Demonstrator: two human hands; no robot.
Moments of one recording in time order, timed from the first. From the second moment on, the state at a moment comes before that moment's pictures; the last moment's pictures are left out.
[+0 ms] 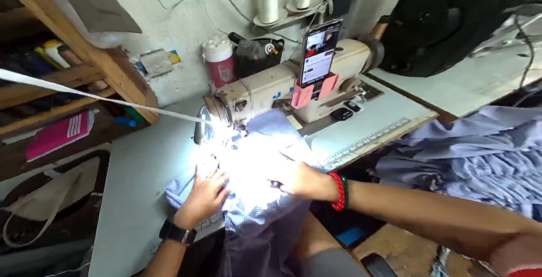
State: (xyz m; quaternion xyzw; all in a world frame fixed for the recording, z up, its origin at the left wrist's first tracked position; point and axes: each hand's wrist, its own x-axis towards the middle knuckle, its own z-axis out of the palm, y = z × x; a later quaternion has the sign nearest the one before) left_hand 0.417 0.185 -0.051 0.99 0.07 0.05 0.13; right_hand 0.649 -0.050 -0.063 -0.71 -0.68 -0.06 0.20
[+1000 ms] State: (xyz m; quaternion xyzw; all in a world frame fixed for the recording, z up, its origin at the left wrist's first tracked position) left_hand 0.404 0.180 -0.051 0.98 0.10 0.01 0.14; right_hand 0.664 -0.061 -0.056 -0.75 -0.65 0.04 0.13
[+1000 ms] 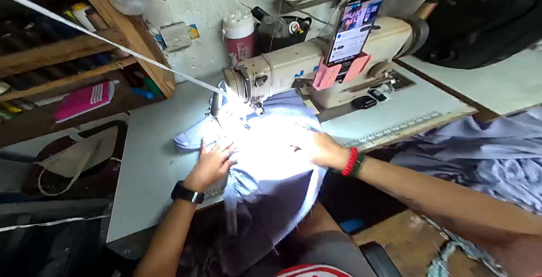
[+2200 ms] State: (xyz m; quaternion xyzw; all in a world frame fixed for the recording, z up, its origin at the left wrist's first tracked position) left_hand 0.309 0.149 -0.026 0.87 0.32 0.05 0.37; right_hand 0.755 -0.075 0.082 -0.81 -0.37 -0.31 0.35
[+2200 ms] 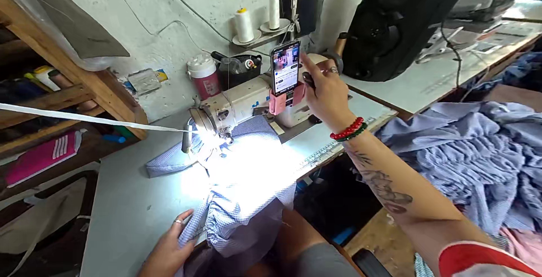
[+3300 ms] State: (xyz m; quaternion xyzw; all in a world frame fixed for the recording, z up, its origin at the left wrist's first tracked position) left_hand 0.407 0.193 -0.044 0.98 0.12 0.03 0.15; right_hand 0.655 -0.037 -0.063 -0.79 -0.59 0.02 0.15
